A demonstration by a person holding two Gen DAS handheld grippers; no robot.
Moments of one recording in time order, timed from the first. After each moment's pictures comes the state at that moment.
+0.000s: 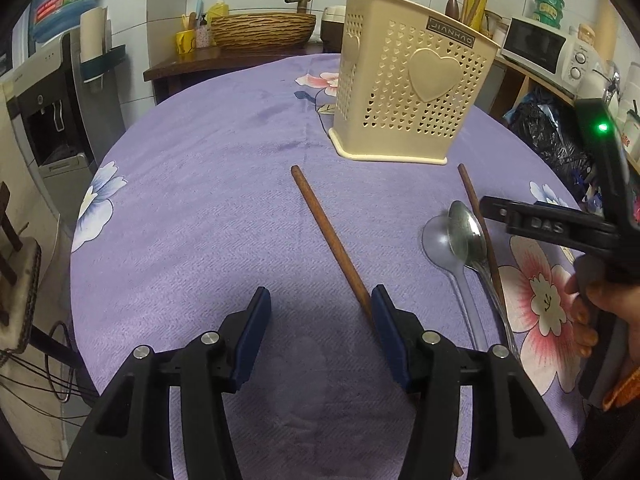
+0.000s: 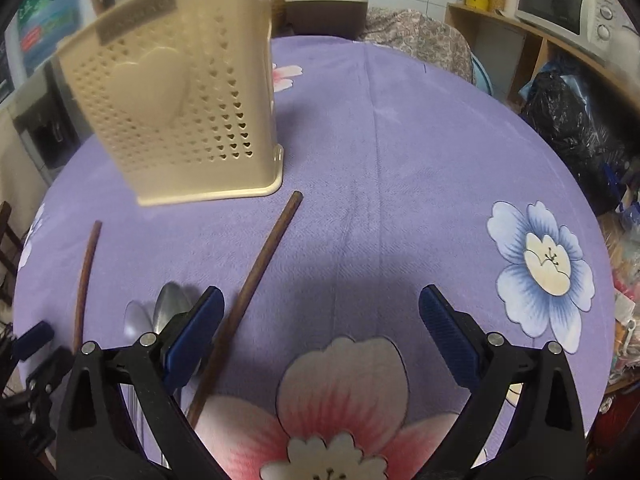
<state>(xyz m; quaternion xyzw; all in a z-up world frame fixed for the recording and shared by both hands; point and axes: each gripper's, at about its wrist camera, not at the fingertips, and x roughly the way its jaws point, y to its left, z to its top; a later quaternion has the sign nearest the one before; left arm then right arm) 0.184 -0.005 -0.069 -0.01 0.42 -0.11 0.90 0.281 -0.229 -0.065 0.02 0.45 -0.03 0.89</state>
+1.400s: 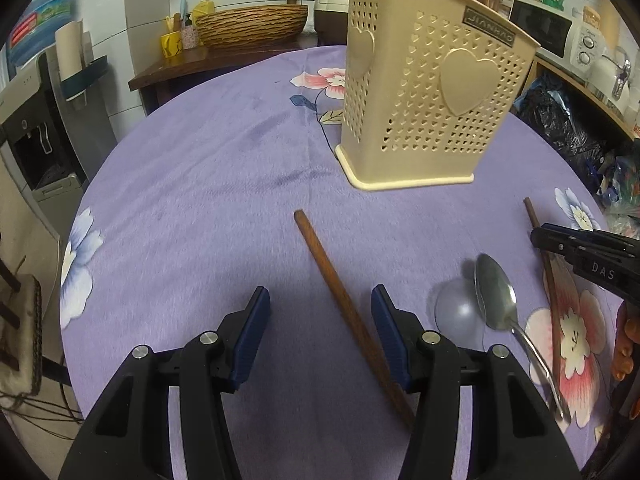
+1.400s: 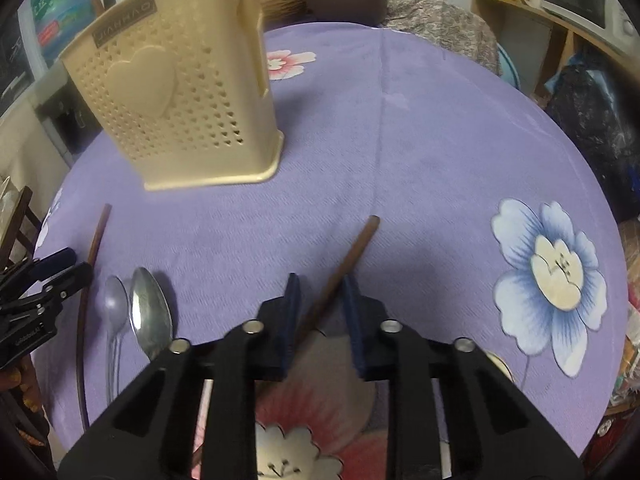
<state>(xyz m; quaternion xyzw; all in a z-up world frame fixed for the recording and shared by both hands) 0.247 -0.011 -0.067 0.03 0.43 -0.11 0.89 0.285 -0.247 -0.065 0.03 0.46 0.05 0.88</state>
